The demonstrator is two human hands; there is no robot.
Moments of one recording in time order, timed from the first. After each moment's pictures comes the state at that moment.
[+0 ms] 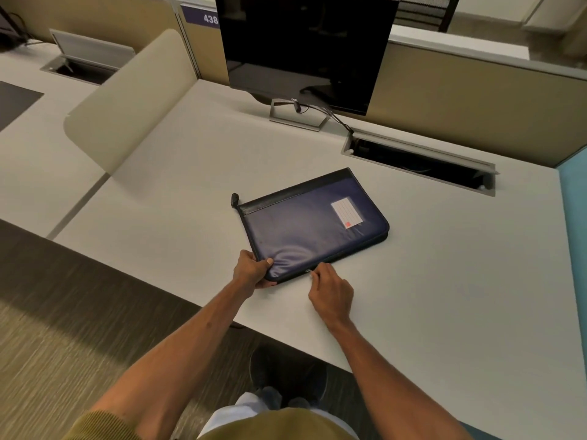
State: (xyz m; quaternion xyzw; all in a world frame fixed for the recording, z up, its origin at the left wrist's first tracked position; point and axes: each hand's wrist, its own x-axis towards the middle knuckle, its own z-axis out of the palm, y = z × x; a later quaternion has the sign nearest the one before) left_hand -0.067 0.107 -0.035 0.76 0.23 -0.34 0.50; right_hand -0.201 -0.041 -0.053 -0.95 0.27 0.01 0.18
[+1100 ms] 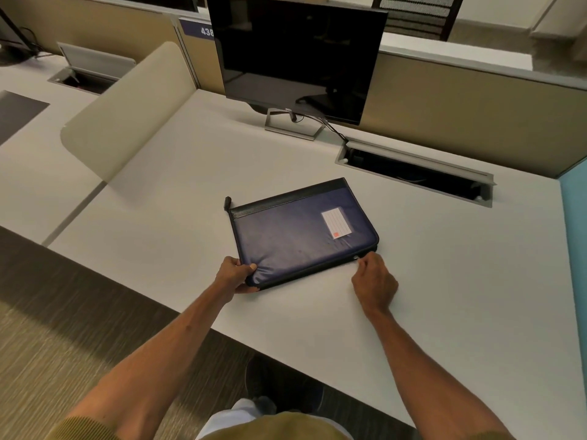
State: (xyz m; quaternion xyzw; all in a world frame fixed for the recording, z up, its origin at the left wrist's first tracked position) left_hand -0.051 0.107 -0.033 0.77 0.23 -0.33 0.50; right_hand -0.202 -0.164 -0.048 -0.90 0.40 -0.04 0.18
